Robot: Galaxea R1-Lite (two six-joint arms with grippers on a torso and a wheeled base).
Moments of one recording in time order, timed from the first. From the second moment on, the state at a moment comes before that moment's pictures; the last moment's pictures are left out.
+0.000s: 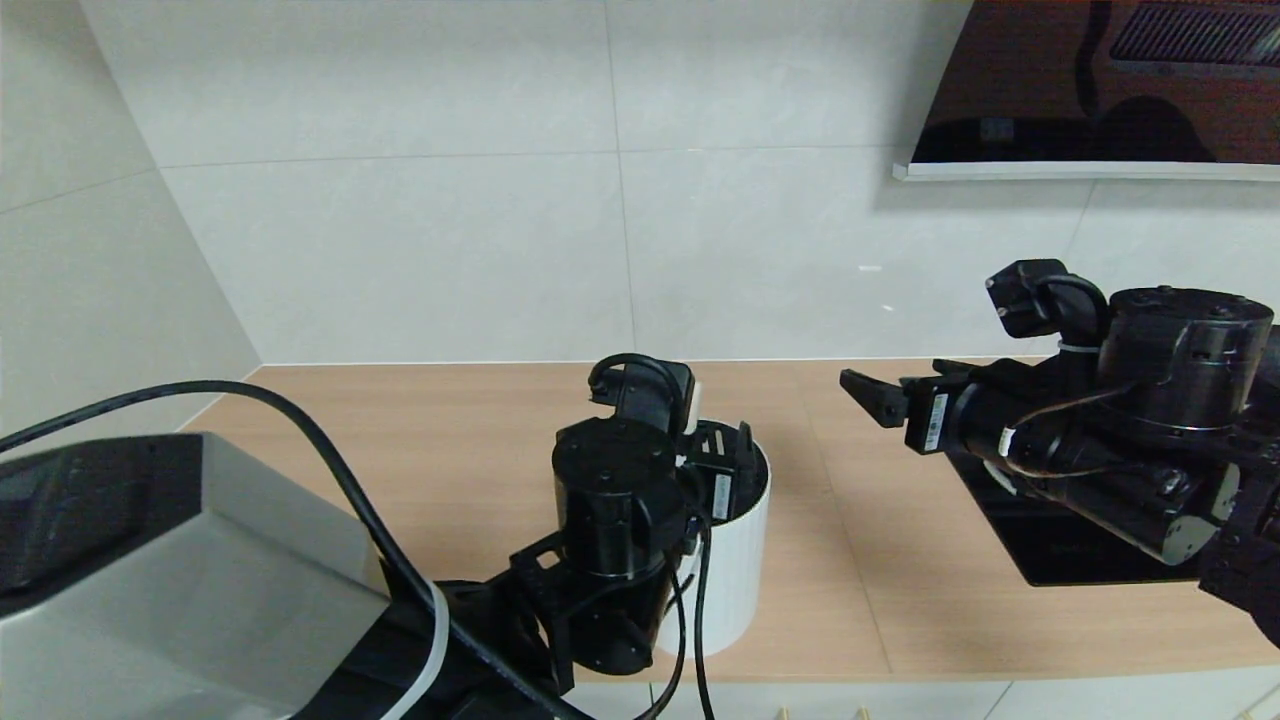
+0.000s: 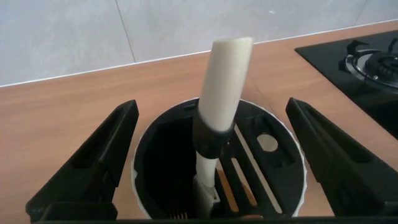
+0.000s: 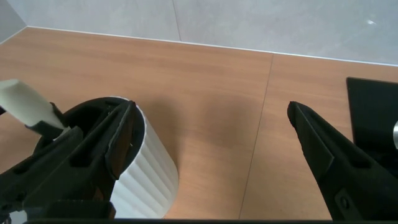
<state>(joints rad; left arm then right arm) -0.87 2.04 -0.83 -1.15 0.64 -0.04 0.53 1.63 -0.72 -0.81 -0.20 0.11</state>
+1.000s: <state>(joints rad) -0.46 1.21 -0.57 -1.03 0.32 -0.07 0.48 1.27 -0.59 -0.80 -0.20 0.07</state>
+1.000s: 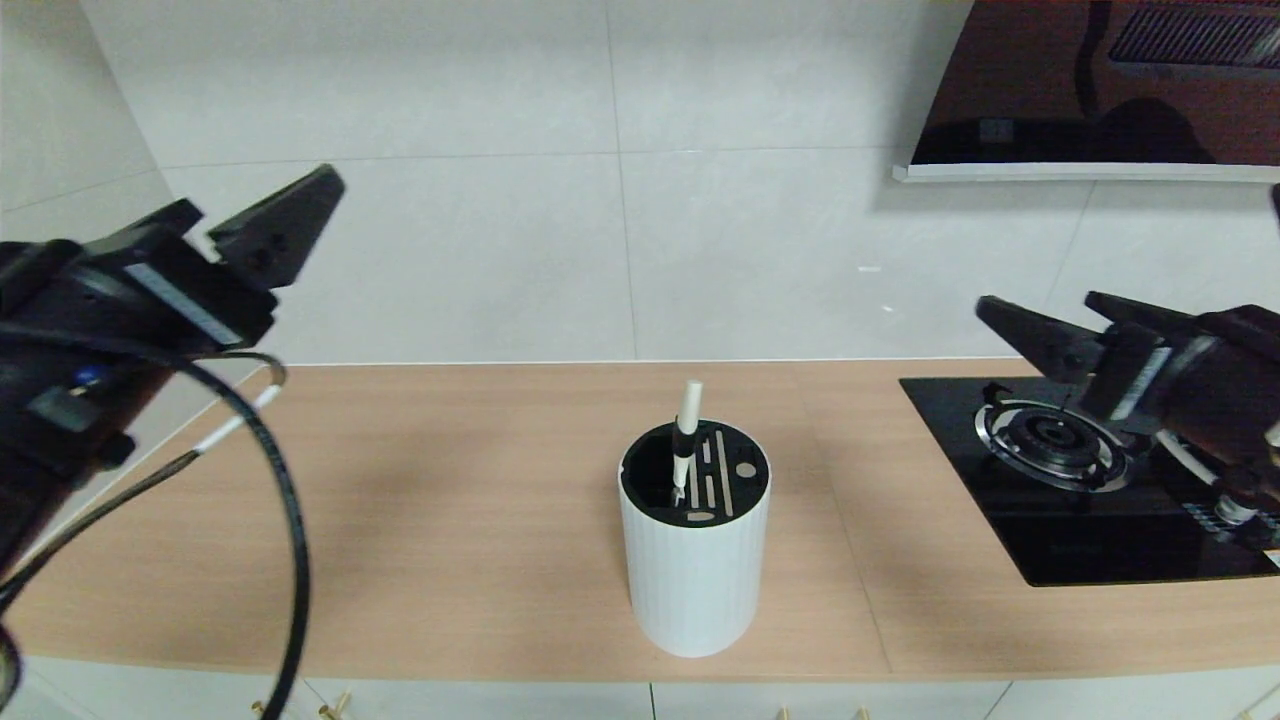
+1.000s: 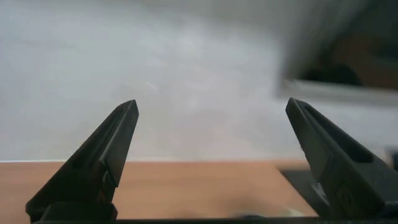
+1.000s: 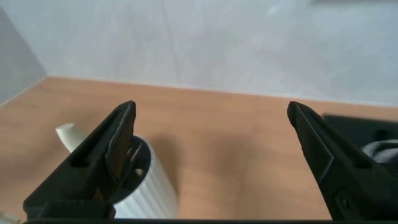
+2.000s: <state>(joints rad) -0.08 0.09 -0.50 0.15 0.19 -0.03 0.02 0.11 -0.38 0.06 -0.17 -0.09</state>
